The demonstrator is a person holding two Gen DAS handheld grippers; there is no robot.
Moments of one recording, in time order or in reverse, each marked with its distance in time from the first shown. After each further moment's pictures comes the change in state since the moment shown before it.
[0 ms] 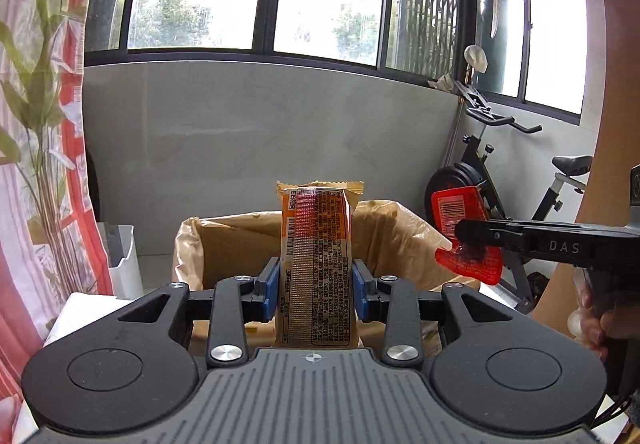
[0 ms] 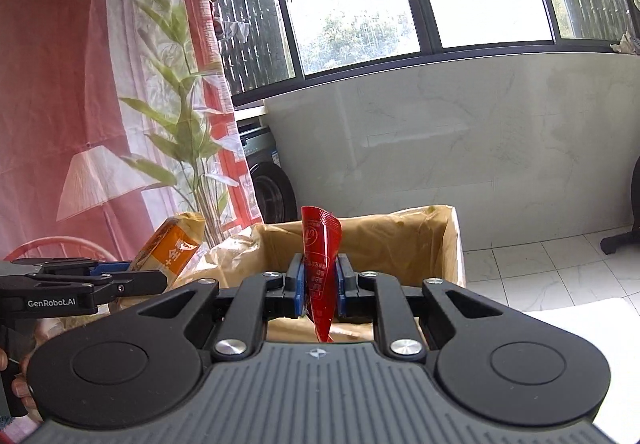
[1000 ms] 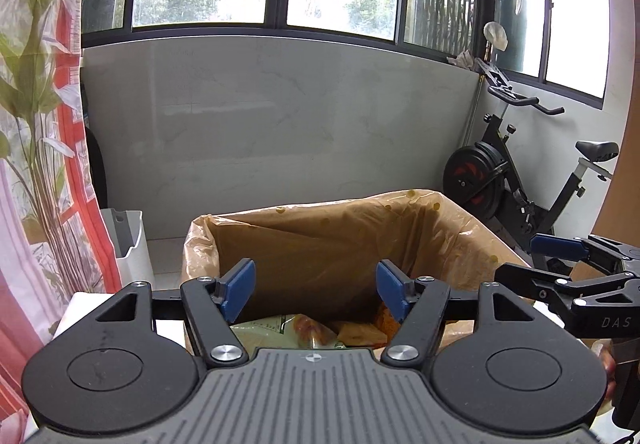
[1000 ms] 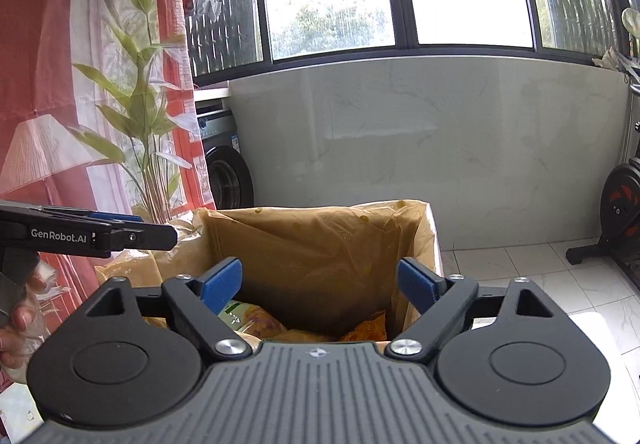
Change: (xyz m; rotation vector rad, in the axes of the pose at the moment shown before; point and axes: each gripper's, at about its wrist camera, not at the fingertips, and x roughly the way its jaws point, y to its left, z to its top) left arm 0.045 0.034 0.007 0.007 0.071 0.039; right arm 0.035 -0.010 -0.018 -0.069 0.007 -0.133
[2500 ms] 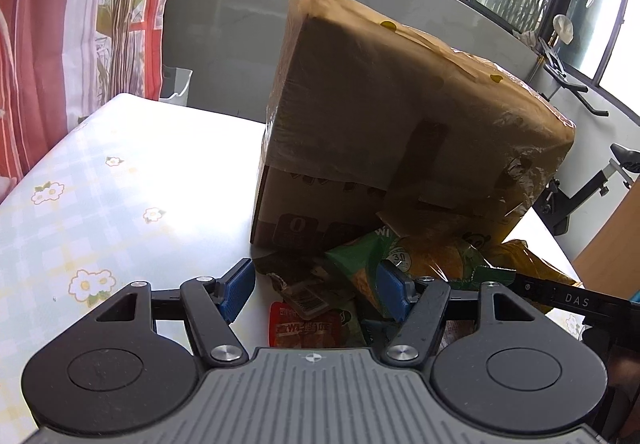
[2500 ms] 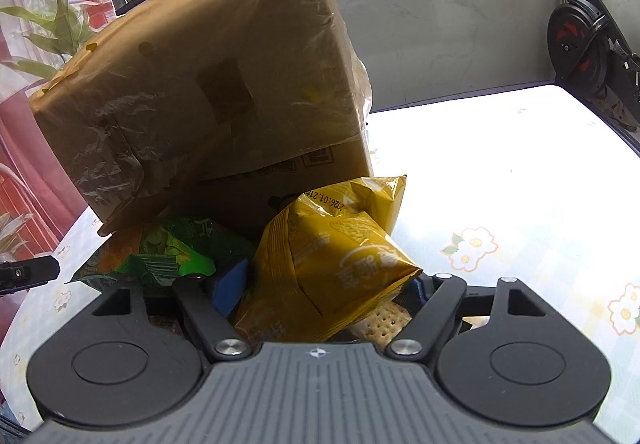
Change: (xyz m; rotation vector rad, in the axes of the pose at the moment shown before) left arm -0.033 0.028 -0.165 -0.275 0.206 0.062; right arm -0.017 -0.021 -0.156 0.260 0.326 -0.117
